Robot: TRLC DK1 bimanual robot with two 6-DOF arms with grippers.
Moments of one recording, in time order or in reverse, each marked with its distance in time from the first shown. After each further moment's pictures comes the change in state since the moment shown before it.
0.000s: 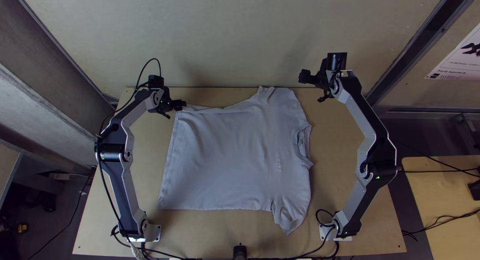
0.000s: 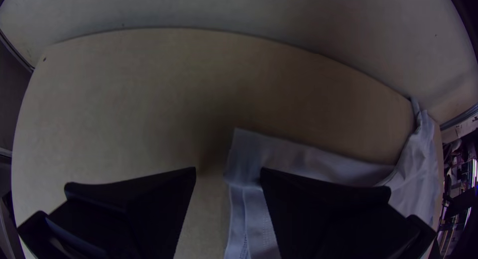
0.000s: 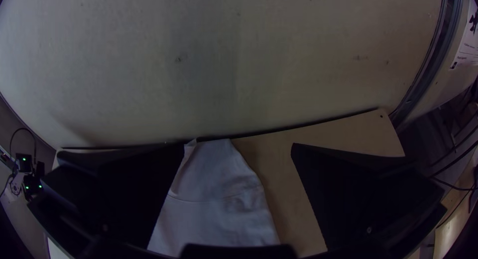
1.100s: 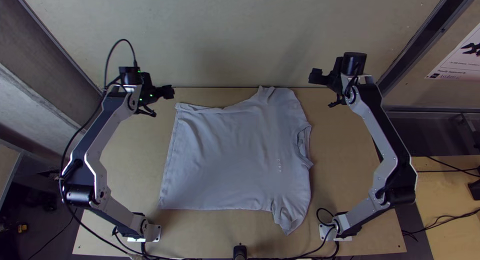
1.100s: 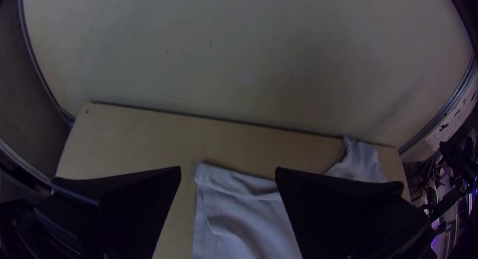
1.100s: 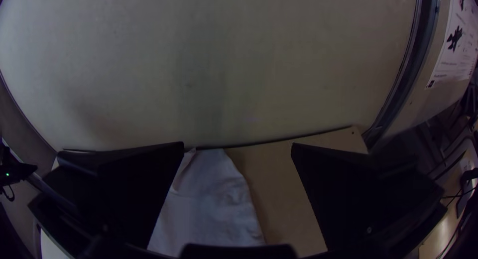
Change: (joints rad) left arm -0.019 -0.479 -0.226 0.060 0.035 -0.058; right arm 0.002 -0.244 -0.169 0.021 0.057 -0.049
